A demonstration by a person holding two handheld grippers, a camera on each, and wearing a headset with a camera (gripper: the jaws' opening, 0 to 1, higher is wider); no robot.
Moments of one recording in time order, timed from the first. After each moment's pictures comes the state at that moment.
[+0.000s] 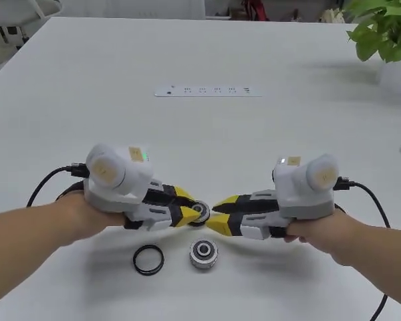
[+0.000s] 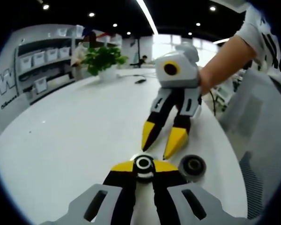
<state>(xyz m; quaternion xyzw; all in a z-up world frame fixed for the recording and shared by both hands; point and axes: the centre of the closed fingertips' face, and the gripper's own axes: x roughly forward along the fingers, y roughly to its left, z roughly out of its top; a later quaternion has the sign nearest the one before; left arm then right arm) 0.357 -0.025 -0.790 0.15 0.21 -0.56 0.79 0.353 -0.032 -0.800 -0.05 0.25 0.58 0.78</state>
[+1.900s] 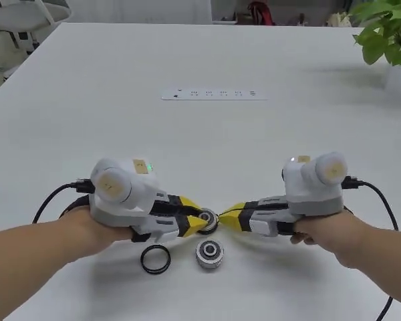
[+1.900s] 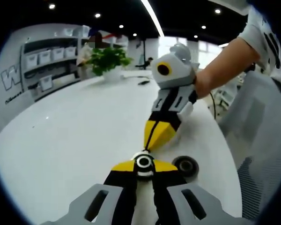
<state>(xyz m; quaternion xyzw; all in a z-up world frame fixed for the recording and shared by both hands) 0.350 -0.025 -0.793 0.14 0.21 -0.54 0.80 0.356 -0.039 -0.797 0.02 0.29 0.55 0.78</state>
